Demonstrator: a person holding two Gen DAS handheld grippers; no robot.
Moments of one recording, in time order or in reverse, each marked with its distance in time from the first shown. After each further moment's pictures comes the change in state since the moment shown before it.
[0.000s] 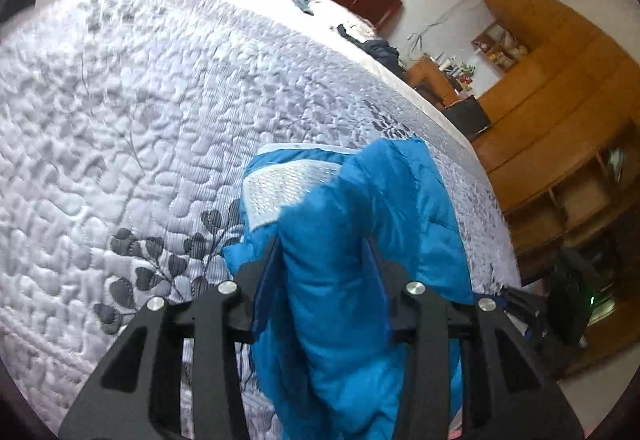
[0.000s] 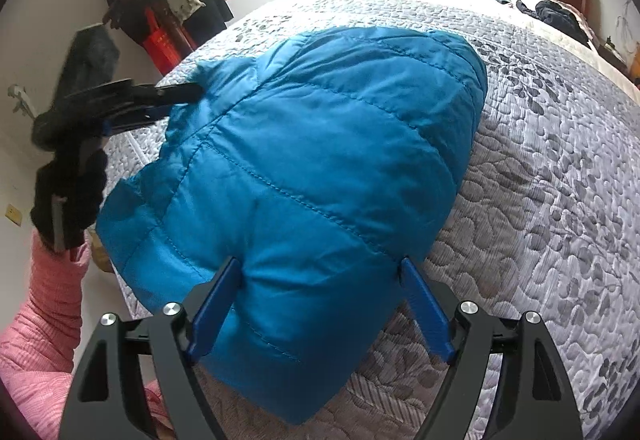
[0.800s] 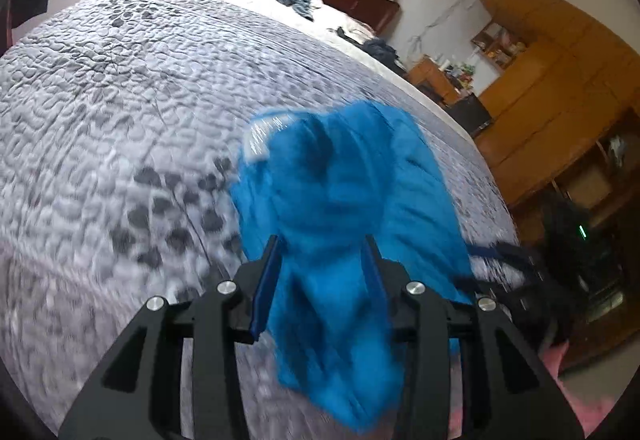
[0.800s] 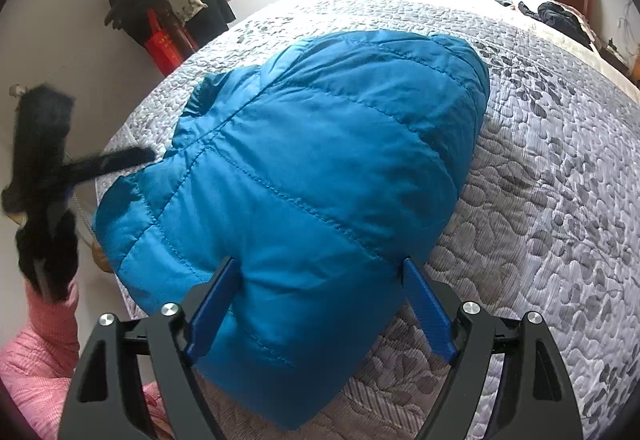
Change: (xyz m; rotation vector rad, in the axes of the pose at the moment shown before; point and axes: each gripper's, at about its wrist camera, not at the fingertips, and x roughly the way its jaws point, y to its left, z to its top) left arm -0.052 -0.026 -0.085 0.082 -0.057 0.033; right arm 0.002 -0.002 0.000 -0.007 -0.008 0.005
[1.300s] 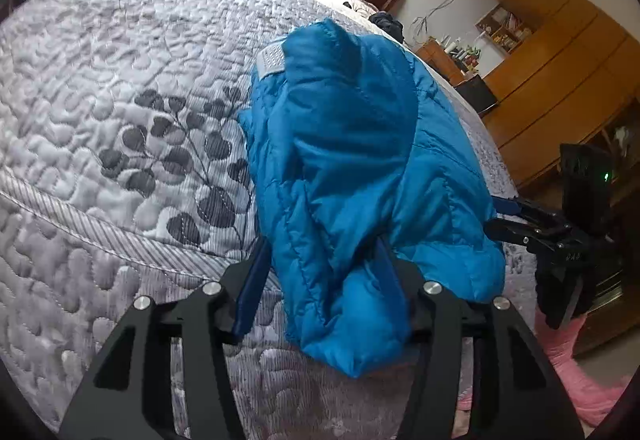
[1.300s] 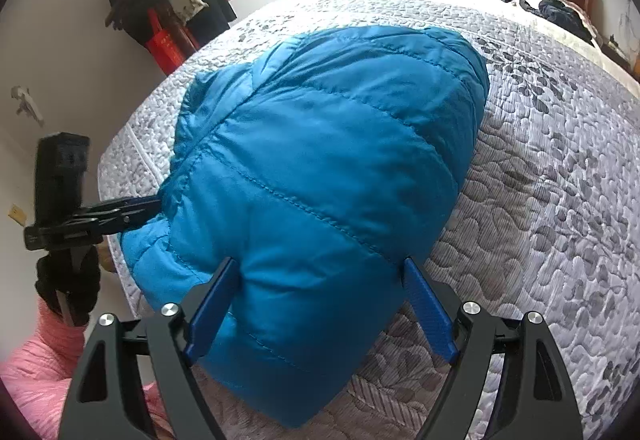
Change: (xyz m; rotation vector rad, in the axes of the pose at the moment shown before) left arm 0.024 0.024 -0.029 -0.058 0.082 -0.016; right arm -0.001 -0.004 -0.001 0.017 0.001 0.026
